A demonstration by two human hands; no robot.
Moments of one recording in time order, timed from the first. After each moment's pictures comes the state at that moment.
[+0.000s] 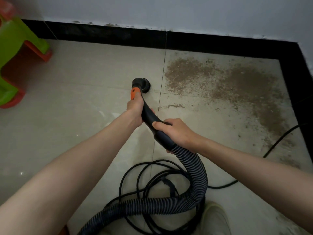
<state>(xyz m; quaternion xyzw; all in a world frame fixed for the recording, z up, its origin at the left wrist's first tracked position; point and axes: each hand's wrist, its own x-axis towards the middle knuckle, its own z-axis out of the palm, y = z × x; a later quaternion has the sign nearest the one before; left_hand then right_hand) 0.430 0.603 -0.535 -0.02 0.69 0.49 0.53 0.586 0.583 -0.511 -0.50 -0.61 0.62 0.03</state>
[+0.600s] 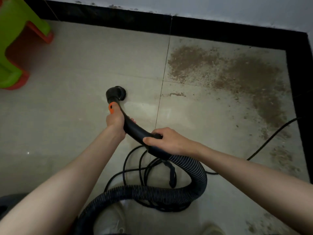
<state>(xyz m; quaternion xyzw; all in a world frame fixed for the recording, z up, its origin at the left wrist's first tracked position) 0.420 0.515 -0.546 -0.14 0.73 0.51 0.43 0.594 0.541 -0.518 -0.38 -0.74 0.55 -0.10</state>
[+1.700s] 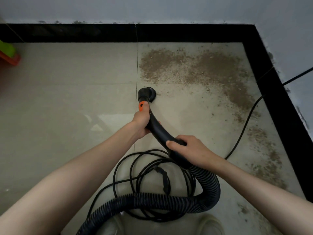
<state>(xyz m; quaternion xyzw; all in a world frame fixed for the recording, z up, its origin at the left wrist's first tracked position) 0.534 0.559 -0.554 0.05 0.67 0.40 0.62 0.714 0.513 -0.520 -0.56 -0.65 0.52 0.03</state>
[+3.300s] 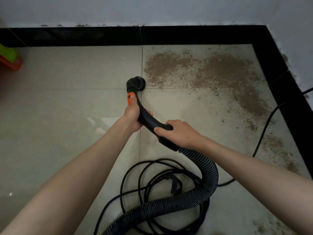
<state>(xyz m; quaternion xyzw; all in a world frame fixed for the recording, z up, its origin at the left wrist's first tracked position) 0.486 0.596 -0.553 0.00 0.65 0.46 0.60 0.649 0.580 -0.530 -0.52 -0.72 0.46 -0.03</state>
